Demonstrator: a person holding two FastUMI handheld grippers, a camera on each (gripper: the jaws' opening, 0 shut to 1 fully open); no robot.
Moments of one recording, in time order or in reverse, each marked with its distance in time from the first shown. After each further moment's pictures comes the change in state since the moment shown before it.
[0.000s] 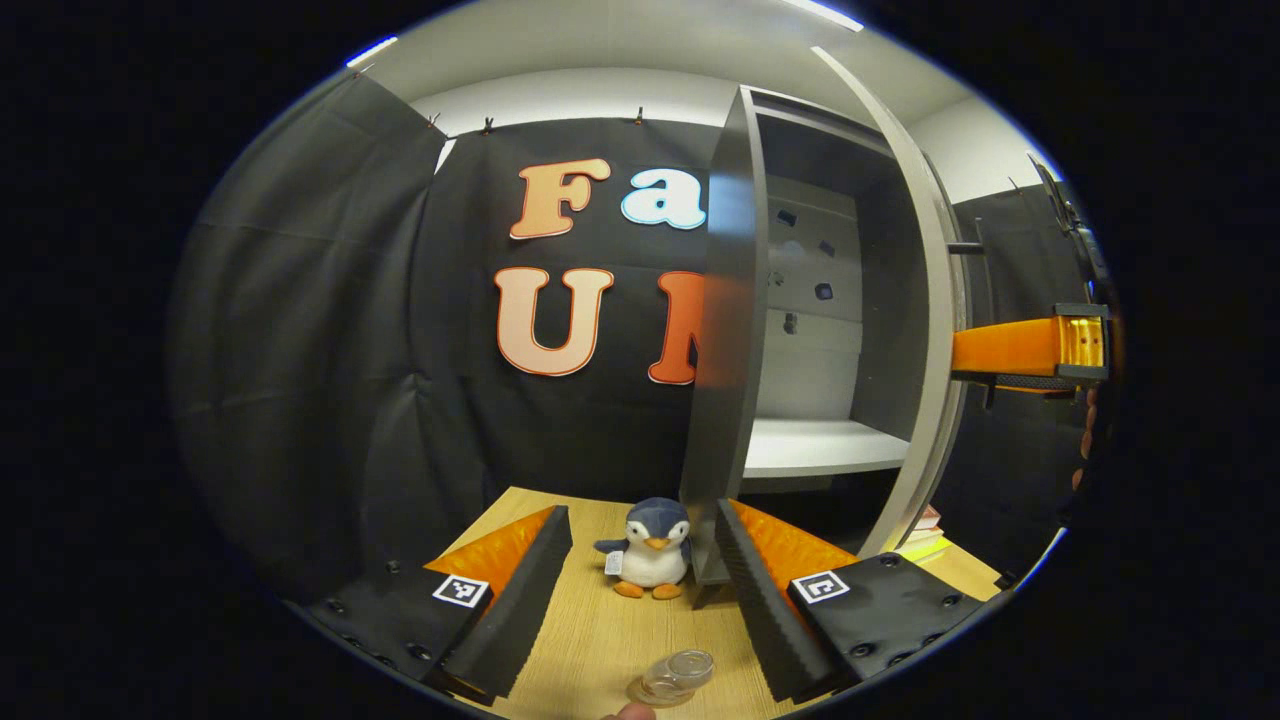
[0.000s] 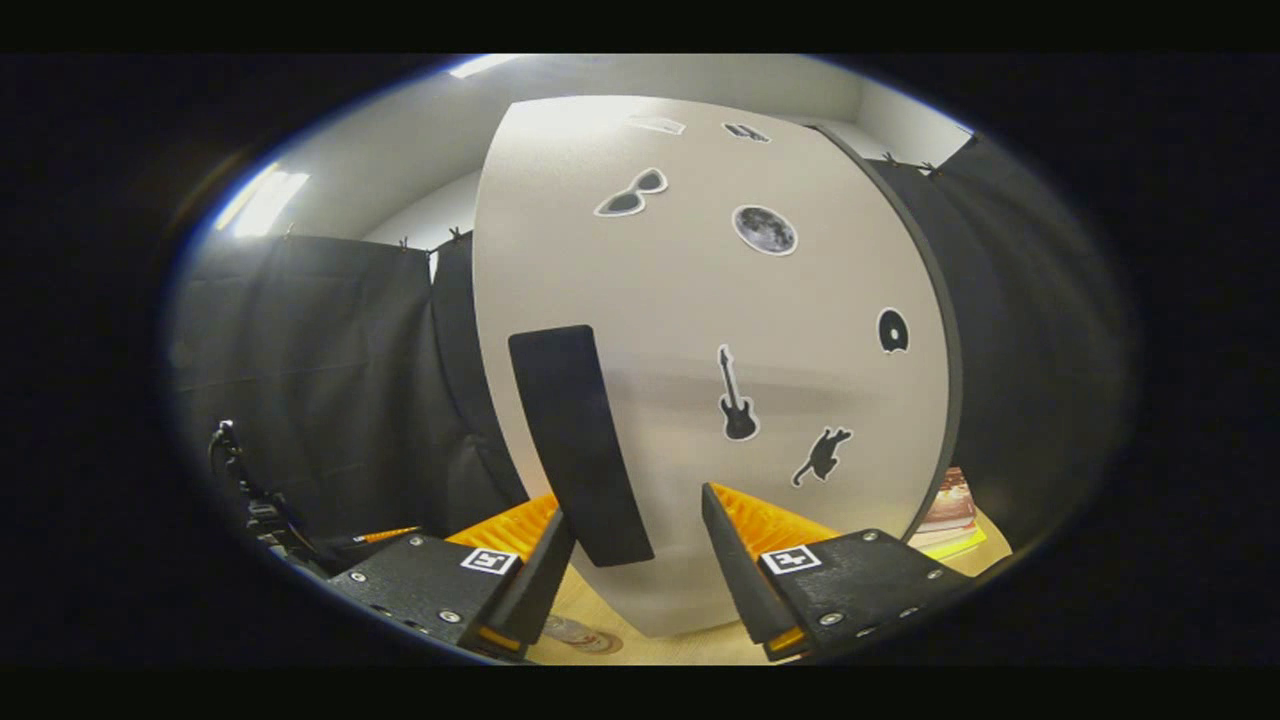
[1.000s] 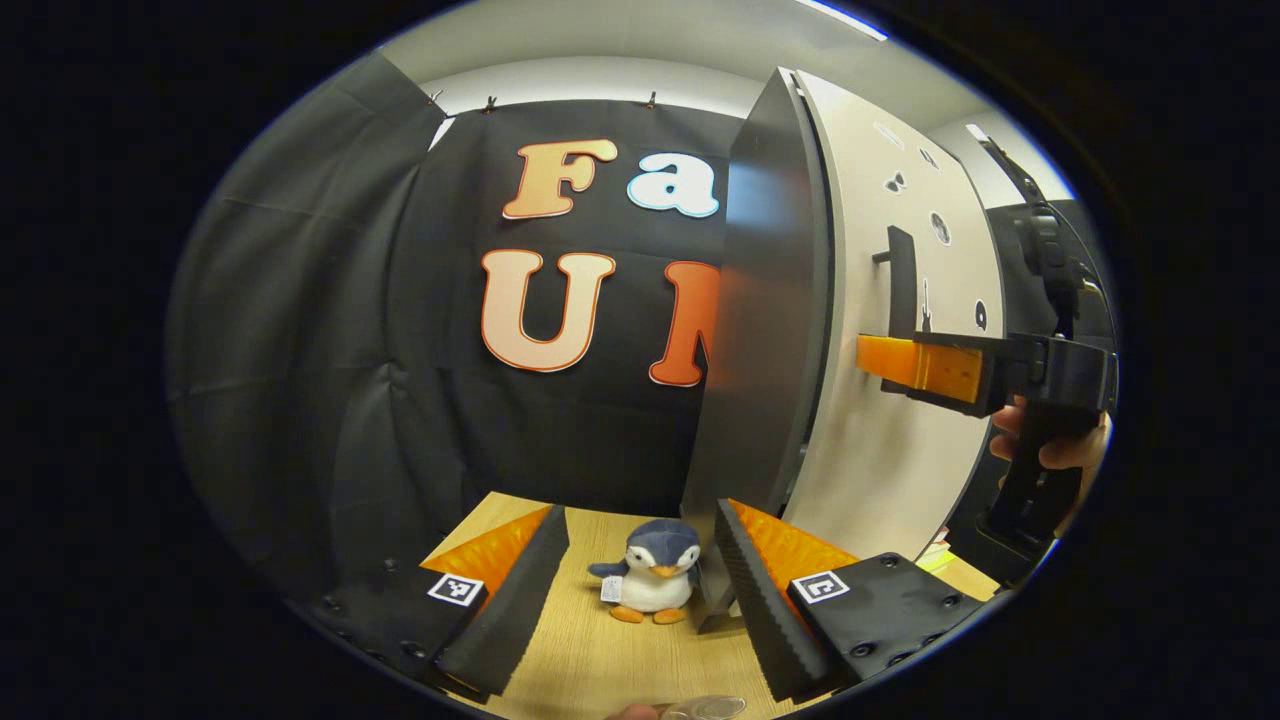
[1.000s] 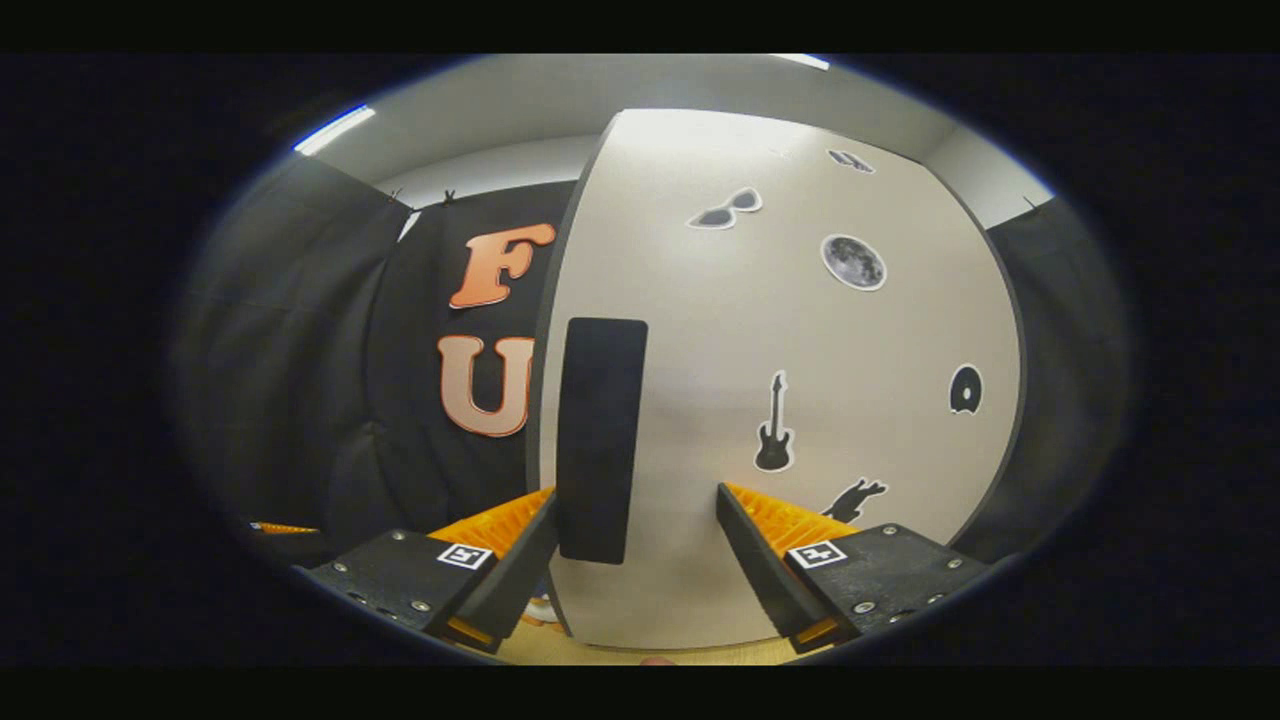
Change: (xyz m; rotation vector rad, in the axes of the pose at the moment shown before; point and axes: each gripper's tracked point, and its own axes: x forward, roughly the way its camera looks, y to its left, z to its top) left arm 0.084 0.017 -0.004 -0.034 0.015 -0.049; right arm 0.029 0.000 0.002 -0.228 -0.081 -0.207
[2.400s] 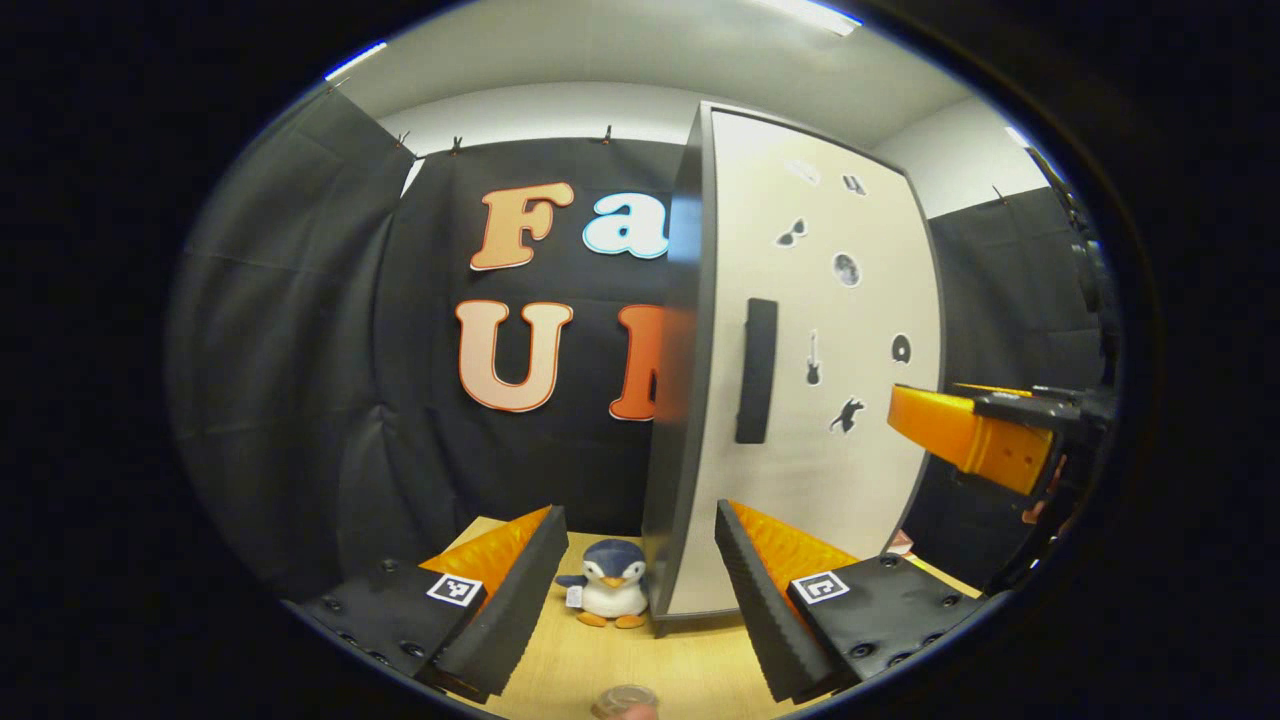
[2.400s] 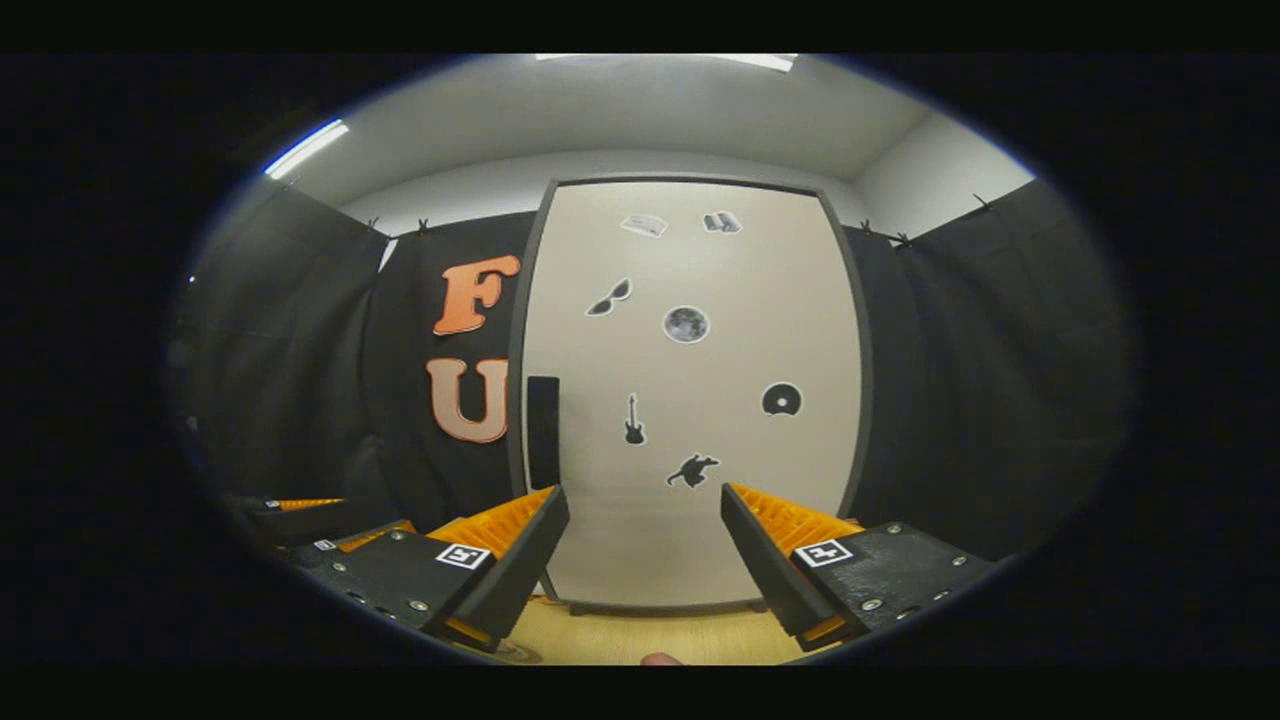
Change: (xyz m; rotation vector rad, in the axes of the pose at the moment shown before) left arm -0.087 -0.107 0.065 0.046 -0.069 -0.029; right arm -0.169 -0.081 0.025 0.048 -0.004 -0.097
